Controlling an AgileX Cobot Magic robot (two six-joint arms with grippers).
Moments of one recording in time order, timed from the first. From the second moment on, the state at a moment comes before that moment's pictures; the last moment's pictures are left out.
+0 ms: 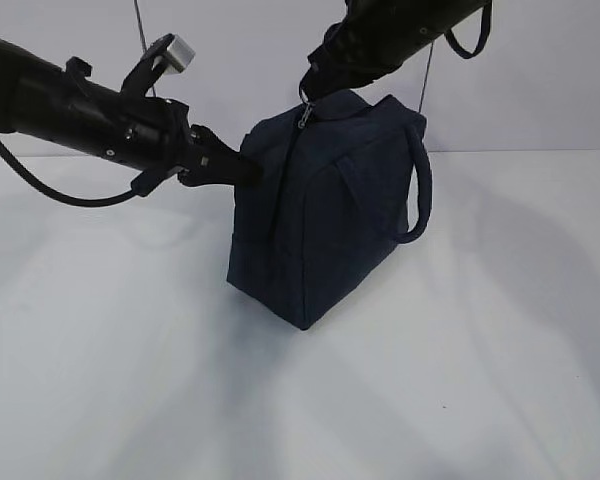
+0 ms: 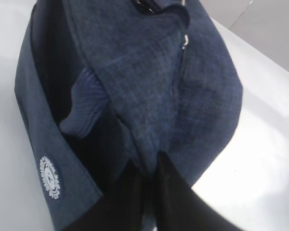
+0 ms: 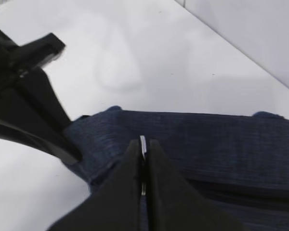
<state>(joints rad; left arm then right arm) -0.23 2.02 -1.38 -1.30 0.92 1.43 0.29 1.97 -1.84 0.56 0.87 -0.77</state>
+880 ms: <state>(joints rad) -0.23 2.02 -1.38 -1.33 0.89 1.43 0.28 1.97 -1.92 0.74 1.06 -0.87</state>
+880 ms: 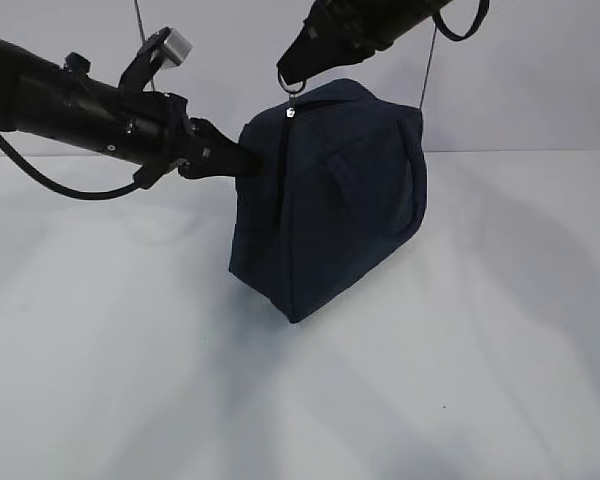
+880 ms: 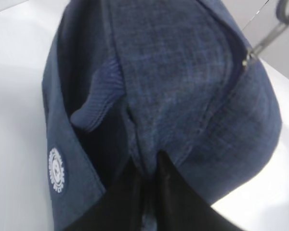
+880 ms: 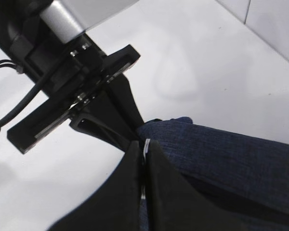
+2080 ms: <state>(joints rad) -0.15 2.02 -1.38 -1.25 0.99 1.38 0.28 2.04 -1.94 0.54 0.99 -0.77</state>
